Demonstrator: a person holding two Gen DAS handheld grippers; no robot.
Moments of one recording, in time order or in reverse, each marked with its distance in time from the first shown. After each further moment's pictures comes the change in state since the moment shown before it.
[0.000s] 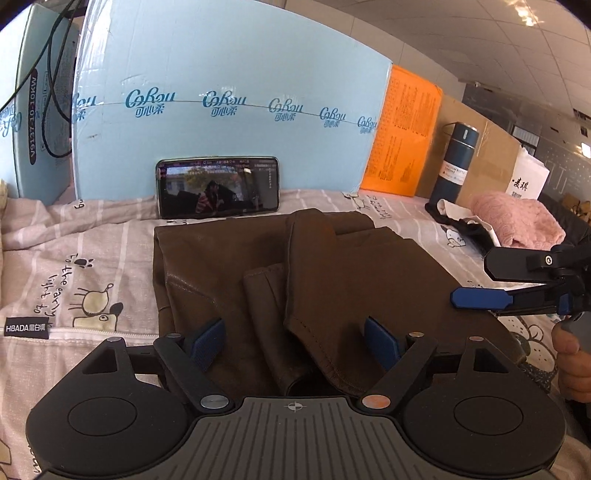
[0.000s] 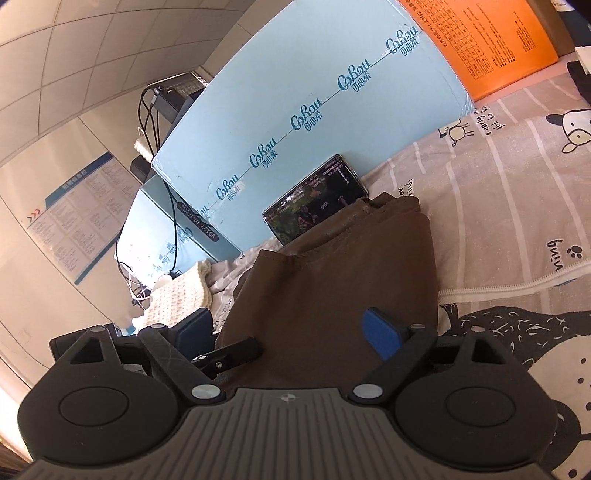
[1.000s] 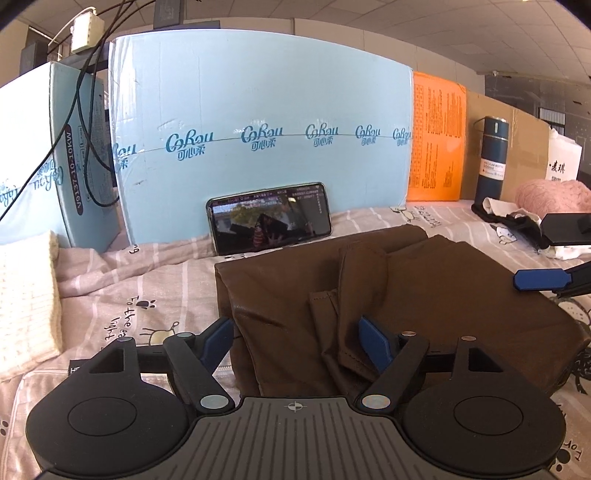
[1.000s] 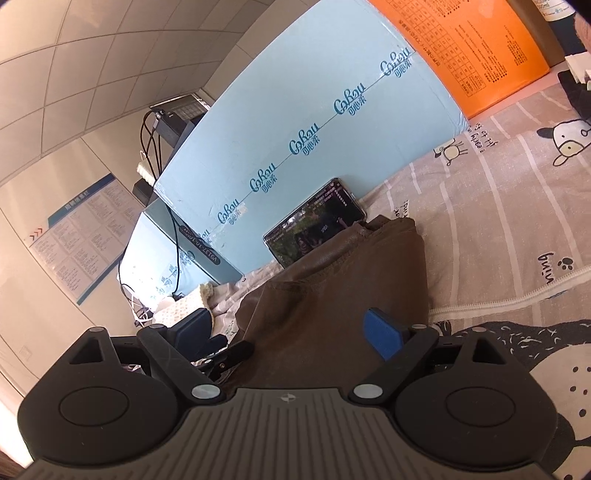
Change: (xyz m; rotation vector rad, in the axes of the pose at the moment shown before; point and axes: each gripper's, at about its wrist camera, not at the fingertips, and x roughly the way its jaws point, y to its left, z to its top) left arm -0.013 0.018 0.004 0.030 -0.094 0.161; right arm -0.014 -0.002 0.002 0.005 -0.118 -0.012
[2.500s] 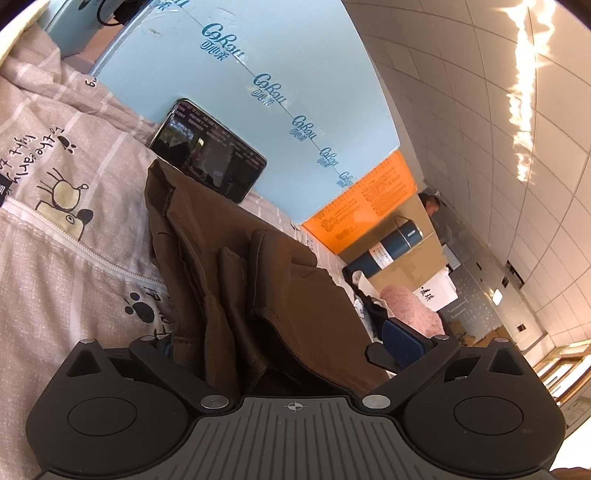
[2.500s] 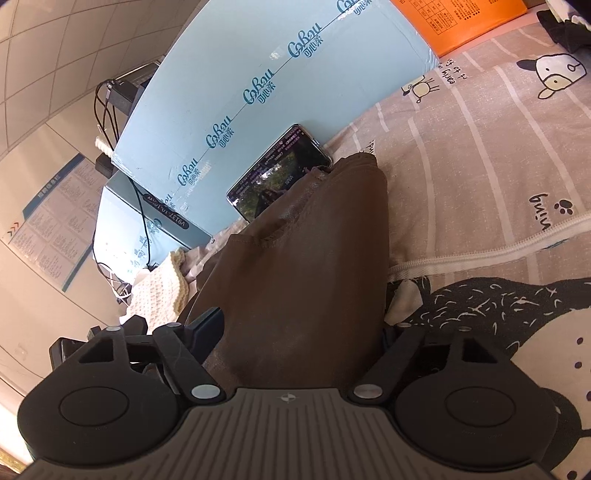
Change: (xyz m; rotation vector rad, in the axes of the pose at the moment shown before) left arm 0.010 0.042 -0.021 -0.522 0.061 -0.492; right arm 0.030 -0.022 -0.010 0.107 0.186 -0.070
